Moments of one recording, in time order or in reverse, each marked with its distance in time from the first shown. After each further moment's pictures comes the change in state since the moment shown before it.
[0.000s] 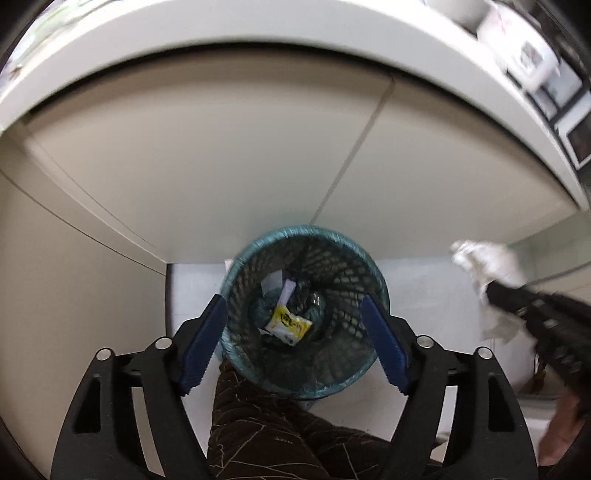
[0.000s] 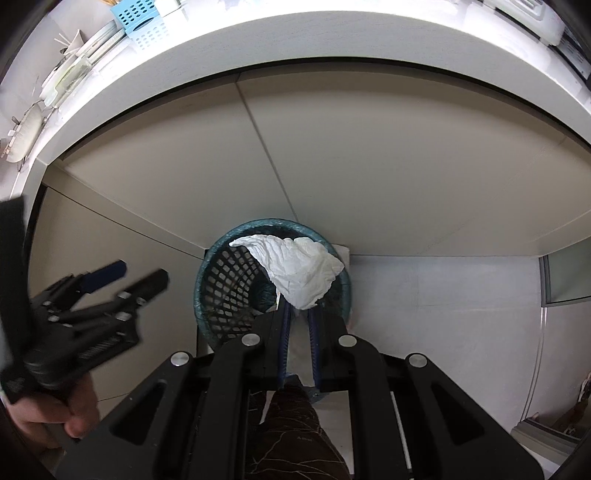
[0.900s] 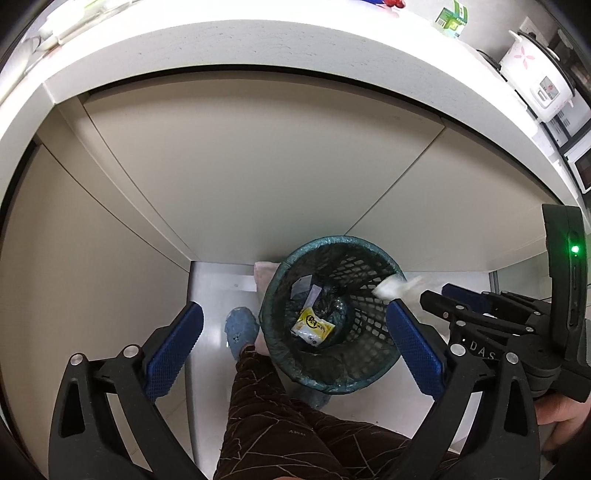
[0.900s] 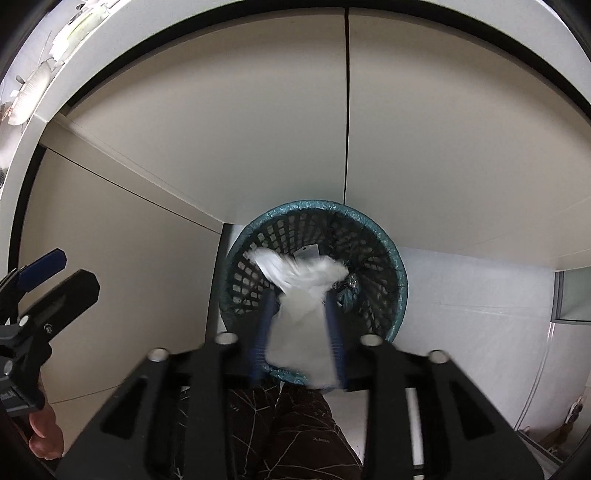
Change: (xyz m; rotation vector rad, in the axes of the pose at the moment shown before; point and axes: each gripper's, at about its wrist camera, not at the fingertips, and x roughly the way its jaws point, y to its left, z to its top) left arm -0.030 0.051 -0.005 -0.055 -0.012 0.030; right arm 0.056 0.047 0.011 -0.088 0.089 0.025
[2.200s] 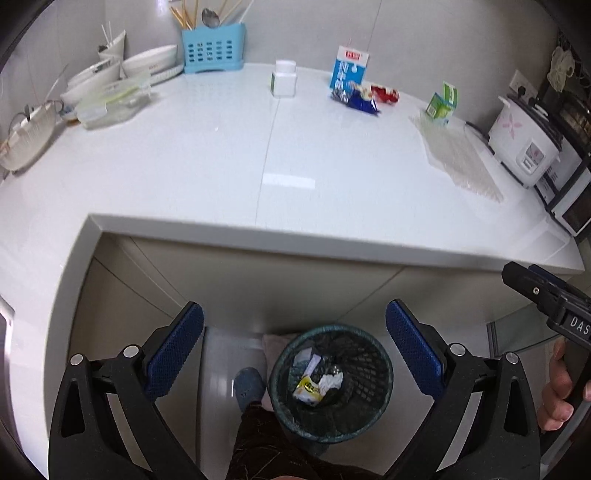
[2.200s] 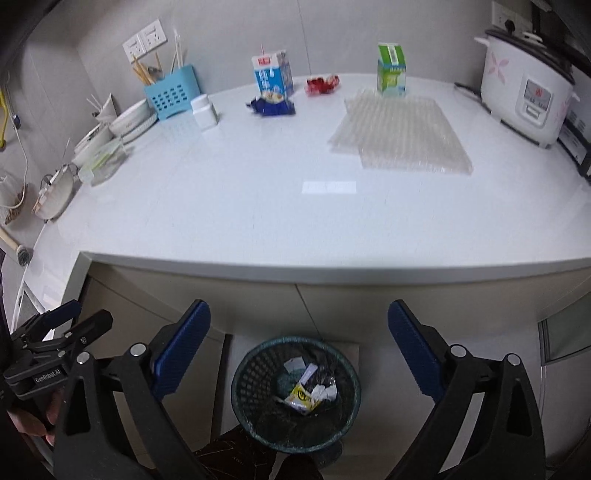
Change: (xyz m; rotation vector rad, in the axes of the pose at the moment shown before) left arm -0.114 -0.011 0.084 -0.015 -0.236 0.035; right arm -0.195 -0.029 0.071 0.056 -0.415 -0.022
